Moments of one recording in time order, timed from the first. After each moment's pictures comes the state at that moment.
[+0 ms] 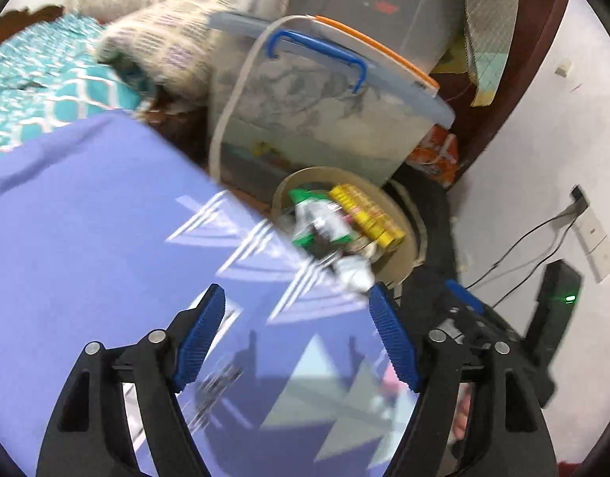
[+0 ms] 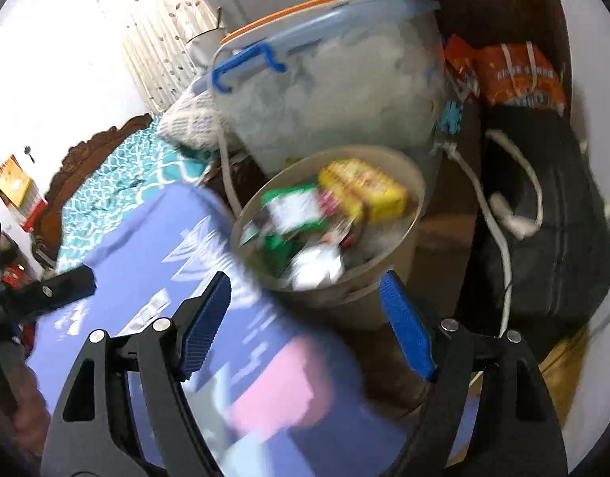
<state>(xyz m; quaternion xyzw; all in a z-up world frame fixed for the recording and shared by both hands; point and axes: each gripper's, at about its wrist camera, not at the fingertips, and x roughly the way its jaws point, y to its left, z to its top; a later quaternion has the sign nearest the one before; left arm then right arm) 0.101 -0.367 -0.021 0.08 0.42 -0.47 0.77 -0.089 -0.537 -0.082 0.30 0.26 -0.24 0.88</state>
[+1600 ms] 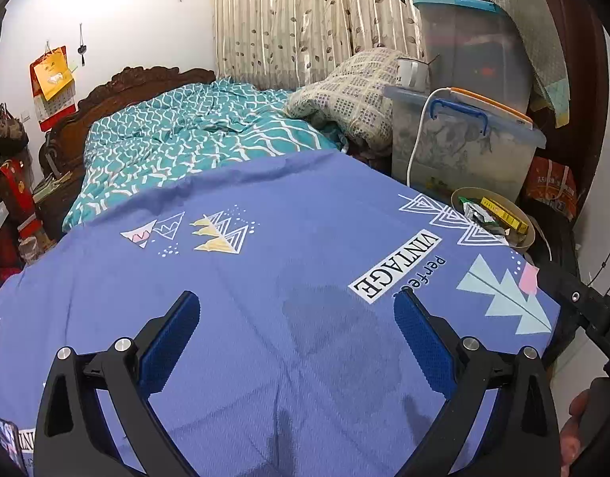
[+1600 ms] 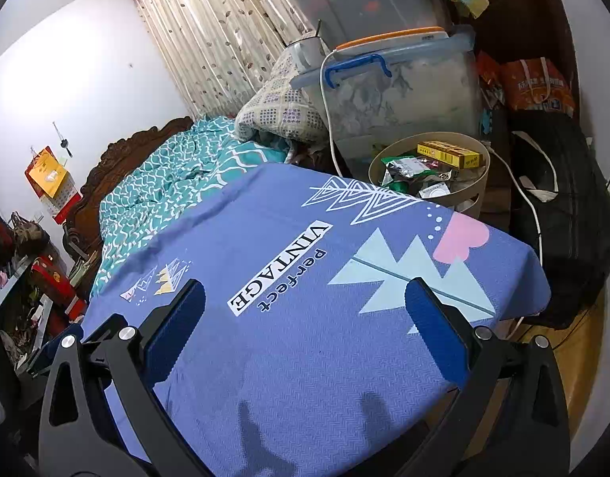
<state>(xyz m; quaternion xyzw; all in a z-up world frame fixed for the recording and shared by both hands) 0.018 -0.136 0.013 0.12 0.30 -0.23 0.92 -0.119 -0.350 -0.019 0.30 0.22 -0.21 0.90</state>
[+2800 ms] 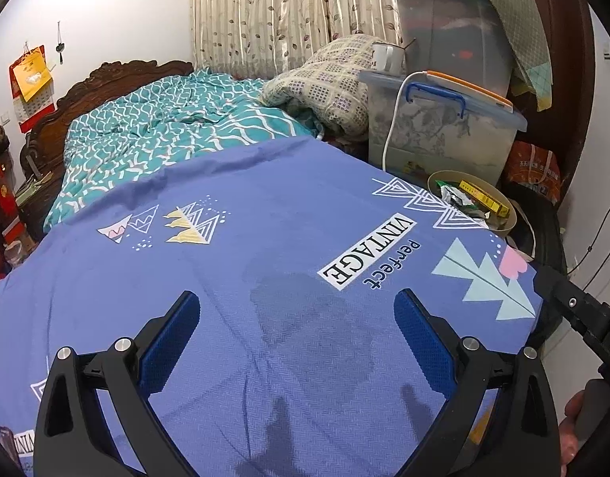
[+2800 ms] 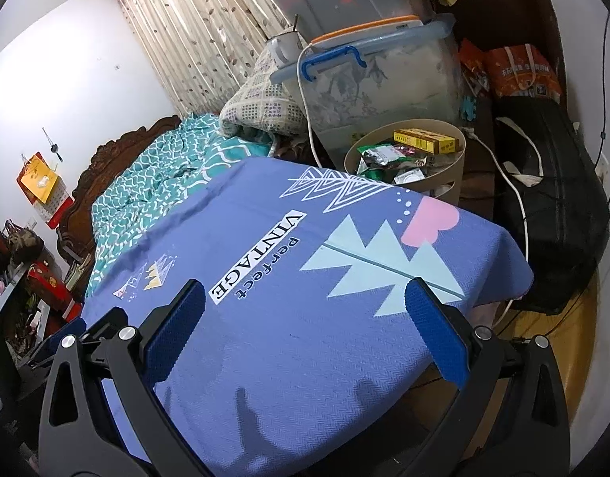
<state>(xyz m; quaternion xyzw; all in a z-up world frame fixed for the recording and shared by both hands) 0.010 -0.154 0.006 0.13 0.31 -0.26 0.90 -0.141 -0.365 -0.034 0.32 0.24 -0.22 0.89</state>
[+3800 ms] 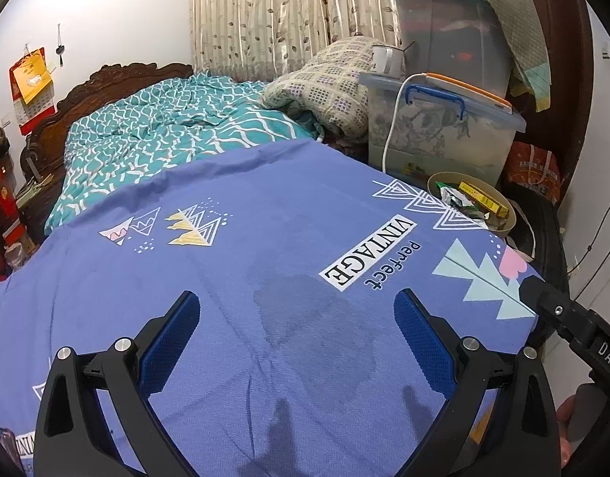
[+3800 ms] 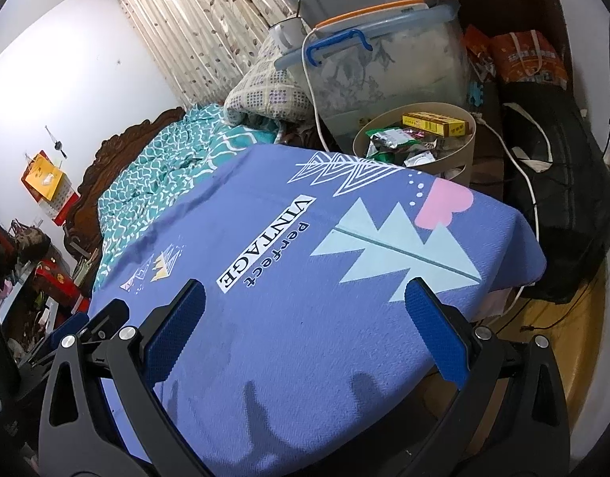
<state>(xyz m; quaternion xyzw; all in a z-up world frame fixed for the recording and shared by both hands) 0.010 -0.151 0.007 0.13 0.31 -0.27 0.90 -0.133 -0.364 -0.039 0.33 0.25 -0.20 0.89</state>
